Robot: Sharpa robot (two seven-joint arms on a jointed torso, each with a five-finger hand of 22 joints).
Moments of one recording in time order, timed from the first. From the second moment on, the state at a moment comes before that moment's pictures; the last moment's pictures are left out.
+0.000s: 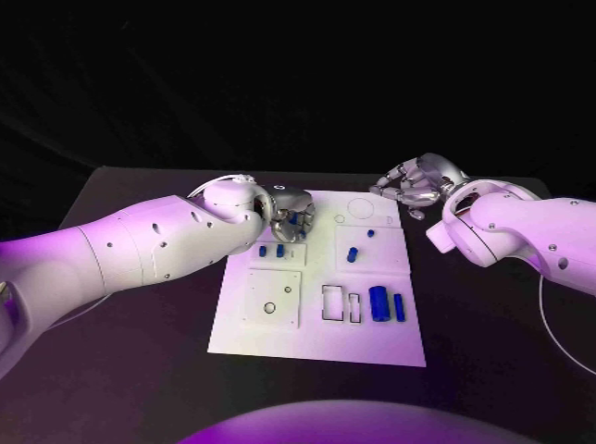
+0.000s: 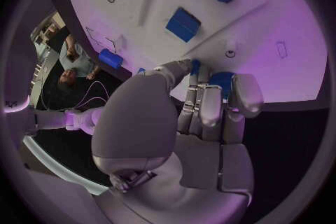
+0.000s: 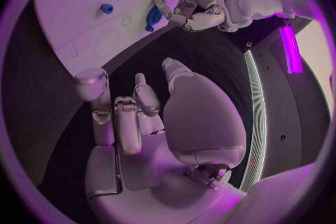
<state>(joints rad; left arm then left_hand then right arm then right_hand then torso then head) 1.24 -0.45 -0.11 1.16 -1.59 0.00 -0.01 1.43 -0.20 0.54 0.09 0.25 0.87 0.14 0.47 0.30 1.01 0.08 0.50 0.17 1.42 0.00 1.36 1.10 0.10 1.37 0.11 1.18 1.31 1.29 -0.89 -0.16 1.53 -0.78 -0.53 -0.14 1.26 -0.17 0.17 0.29 0.31 0.84 0.13 0.33 0.38 1.28 0.05 1.26 1.16 1.47 -0.02 1.53 1.31 0.12 1.34 0.08 0.95 1.08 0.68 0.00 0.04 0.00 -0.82</state>
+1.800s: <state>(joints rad) 1.23 -0.60 -0.04 1.26 -1.53 0.01 -0.05 1.38 -0.20 0.57 0.02 0.26 0.91 0.14 0.43 0.32 1.07 0.06 0.46 0.16 1.45 -0.01 1.38 1.13 0.09 1.41 0.10 1.24 1.31 1.28 -0.89 -0.16 1.52 -0.78 -0.53 -0.14 1.26 -0.17 0.17 0.29 0.31 0.84 0.13 0.34 0.38 1.28 0.05 1.26 1.16 1.47 -0.02 1.53 1.31 0.12 1.34 0.08 0.94 1.08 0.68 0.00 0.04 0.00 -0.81</state>
